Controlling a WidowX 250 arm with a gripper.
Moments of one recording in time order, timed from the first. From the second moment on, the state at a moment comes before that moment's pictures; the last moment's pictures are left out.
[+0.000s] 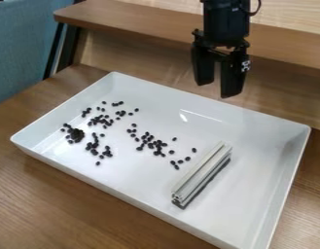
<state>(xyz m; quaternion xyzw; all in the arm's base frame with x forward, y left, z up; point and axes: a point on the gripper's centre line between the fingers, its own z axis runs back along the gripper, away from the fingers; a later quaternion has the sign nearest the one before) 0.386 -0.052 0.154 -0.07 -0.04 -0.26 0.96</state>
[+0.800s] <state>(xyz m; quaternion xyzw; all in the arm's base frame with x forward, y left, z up) 0.358 -0.075 0.104 -0.08 0.00 -0.25 0.97</state>
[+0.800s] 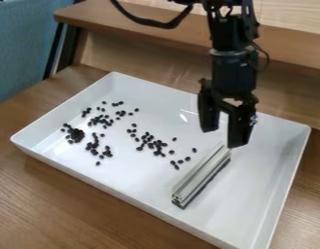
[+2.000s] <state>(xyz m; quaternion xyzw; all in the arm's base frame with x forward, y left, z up) 0.343 -0.063 0.057 -0.06 -0.04 -0.12 0.99</state>
